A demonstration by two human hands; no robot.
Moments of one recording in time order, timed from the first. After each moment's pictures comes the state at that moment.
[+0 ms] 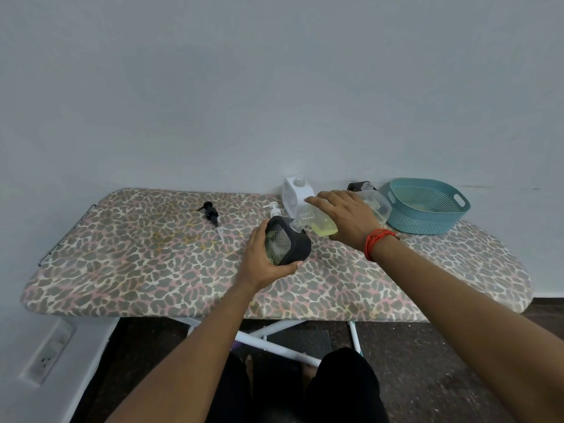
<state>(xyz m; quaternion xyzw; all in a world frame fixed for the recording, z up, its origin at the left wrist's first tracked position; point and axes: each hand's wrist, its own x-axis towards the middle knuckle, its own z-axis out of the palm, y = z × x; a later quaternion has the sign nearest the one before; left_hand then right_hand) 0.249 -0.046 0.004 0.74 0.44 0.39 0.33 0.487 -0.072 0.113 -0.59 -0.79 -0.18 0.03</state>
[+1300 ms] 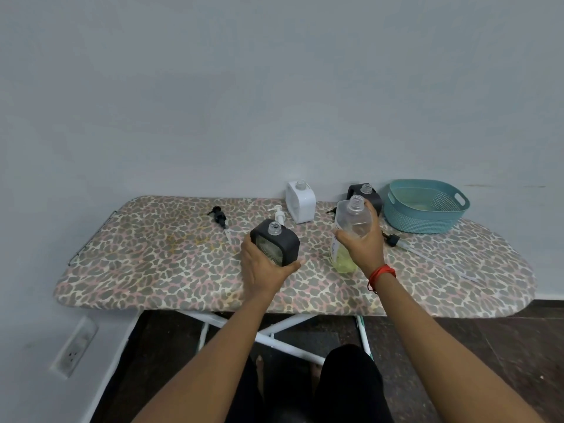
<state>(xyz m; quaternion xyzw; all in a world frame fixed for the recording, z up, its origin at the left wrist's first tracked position) 0.262 -0.091 0.018 0.63 0.61 0.40 0.27 0.478 -0.128 0.072 -0.62 -0.45 0.21 0.61</state>
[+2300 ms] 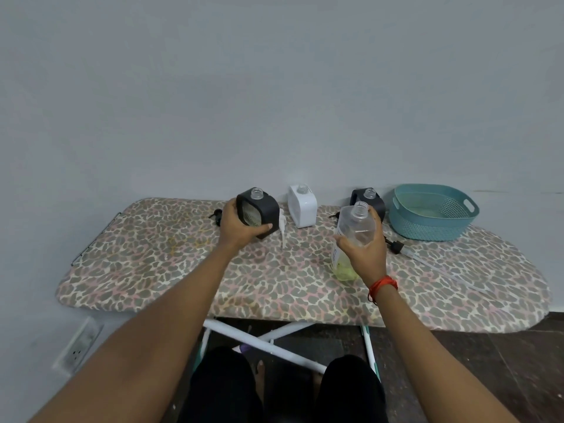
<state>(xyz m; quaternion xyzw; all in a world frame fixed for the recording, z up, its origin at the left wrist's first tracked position) 0.217 0.017 0.060 0.62 0.55 0.44 0.34 0.484 -0.132 0.069 -0.61 -0.46 0.20 0.61</state>
